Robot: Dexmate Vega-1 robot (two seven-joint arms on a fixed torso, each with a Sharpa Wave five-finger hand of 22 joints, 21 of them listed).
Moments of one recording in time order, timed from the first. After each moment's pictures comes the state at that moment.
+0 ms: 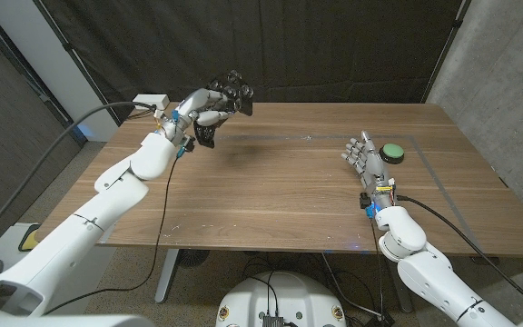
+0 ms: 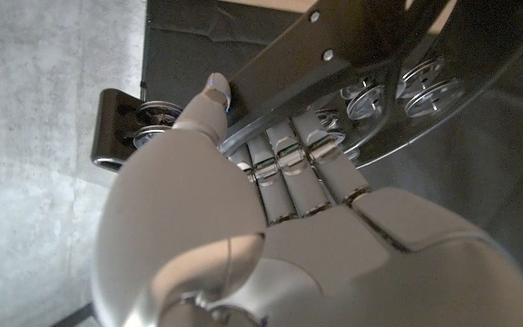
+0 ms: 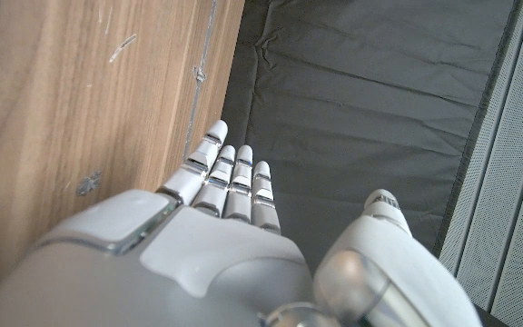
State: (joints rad) left arm 0.95 0.69 0.22 -1.75 0.15 -0.23 0.05; left_hand 1.22 0.12 0.36 -0.22 0.17 0.92 0.02 0.33 0.29 0.99 -0.09 0.24 0.58 1.05 -0.14 0.25 0.24 0.85 -0.09 0.44 0.18; right arm -1.30 -0.55 -0.29 -1.82 0.54 0.29 -0.32; right_hand 0.31 -0.05 0.19 -0.07 0.22 0.26 0.08 0.20 0.19 0.32 0.11 0.22 0.19 0.26 0.04 0.20 0.19 0.35 -0.04 0.32 0.18
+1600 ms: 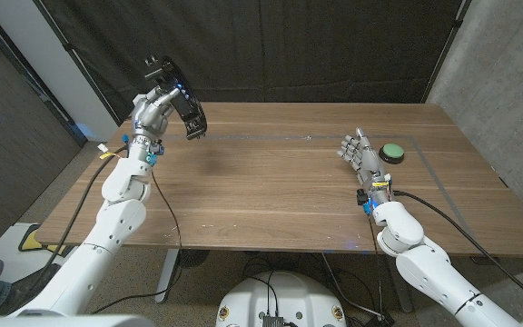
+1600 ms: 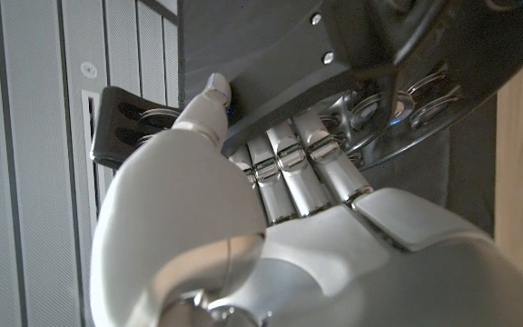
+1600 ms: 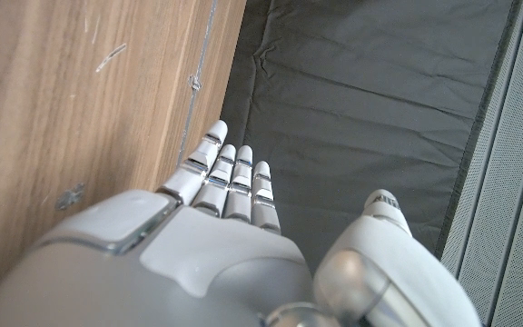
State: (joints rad) left arm 1.05 0.54 0.07 -1.61 -0.80 -0.47 -0.10; left_hand 1.21 0.11 0.37 -0.22 0.16 0.92 0.01 0.33 0.30 0.99 -0.09 0.22 0.58 1.05 -0.14 0.24 0.25 0.85 -0.09 0.45 0.18; right arm -1.28 -0.57 -0.30 -1.83 0.53 0.27 -0.32; right_hand 0.31 -0.05 0.19 -0.07 0.21 0.26 0.08 0.20 0.19 0.32 0.11 0.22 0.19 0.27 0.04 0.20 0.19 0.35 -0.04 0.31 0.18
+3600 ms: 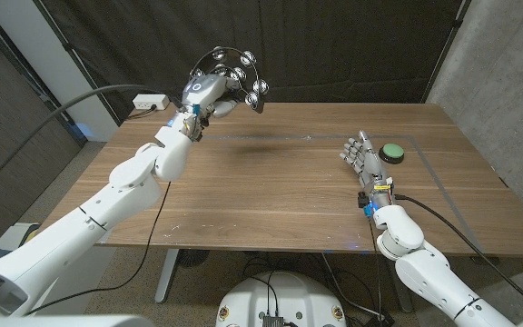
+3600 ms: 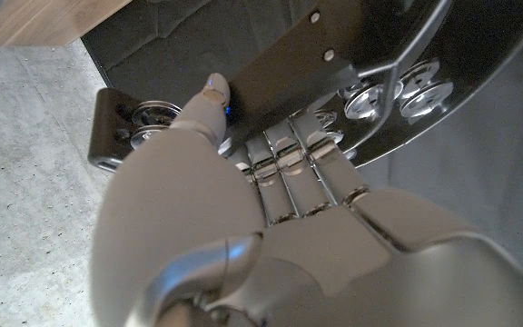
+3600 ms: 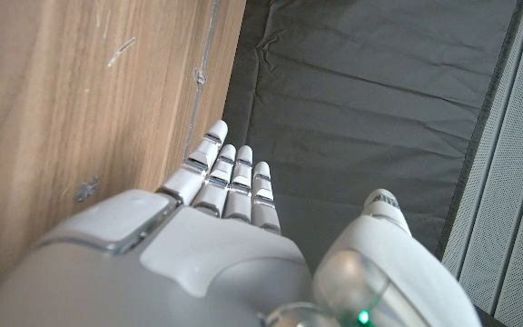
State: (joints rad) left arm 0.89 0.82 0.42 -2.01 0.68 0.15 0.33; left_hand 1.21 0.10 0.39 -0.21 0.17 0.93 0.00 0.33 0.29 1.00 -0.10 0.22 0.58 1.04 -0.16 0.23 0.25 0.83 -0.09 0.46 0.18; right arm -1.29 -0.55 -0.30 -1.81 0.54 0.28 -0.32; right_hand 0.31 -0.04 0.19 -0.07 0.21 0.26 0.08 0.20 0.19 0.32 0.10 0.22 0.19 0.27 0.04 0.20 0.19 0.36 -0.04 0.30 0.18
